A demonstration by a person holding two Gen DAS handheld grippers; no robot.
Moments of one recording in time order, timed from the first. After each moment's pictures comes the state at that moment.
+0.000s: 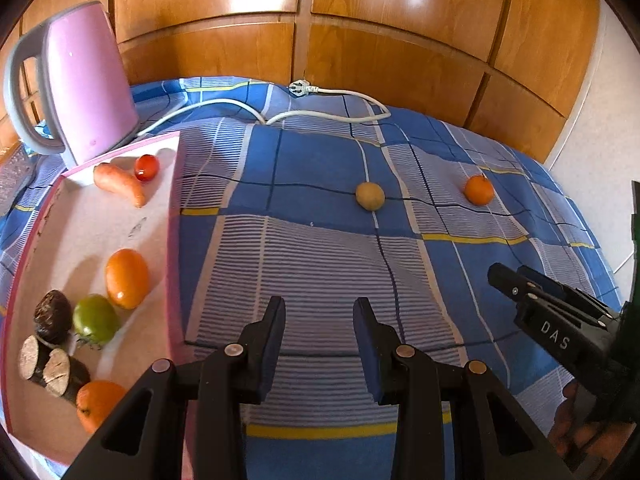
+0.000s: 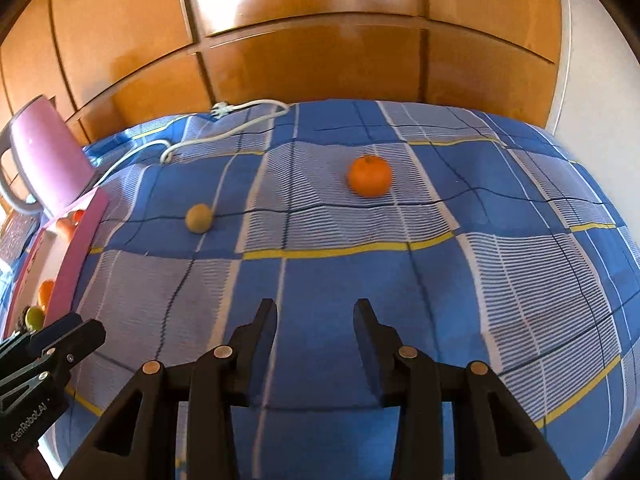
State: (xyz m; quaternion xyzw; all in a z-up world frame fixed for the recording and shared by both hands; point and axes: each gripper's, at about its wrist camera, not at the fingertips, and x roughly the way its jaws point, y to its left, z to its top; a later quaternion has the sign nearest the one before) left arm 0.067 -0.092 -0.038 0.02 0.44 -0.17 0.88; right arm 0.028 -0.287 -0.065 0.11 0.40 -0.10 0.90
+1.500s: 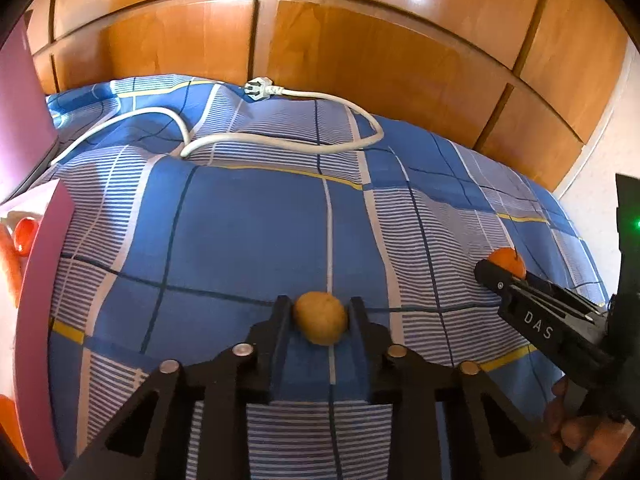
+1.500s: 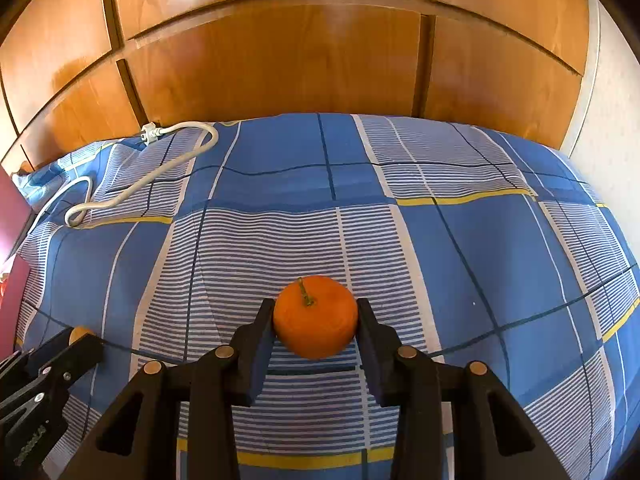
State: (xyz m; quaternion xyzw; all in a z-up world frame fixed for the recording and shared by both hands) left arm 0.182 -0.168 -0.068 -0.01 0.45 -0.19 0.87; right arm 0.147 -0.363 -0.084 0.10 0.42 -0.13 0.90
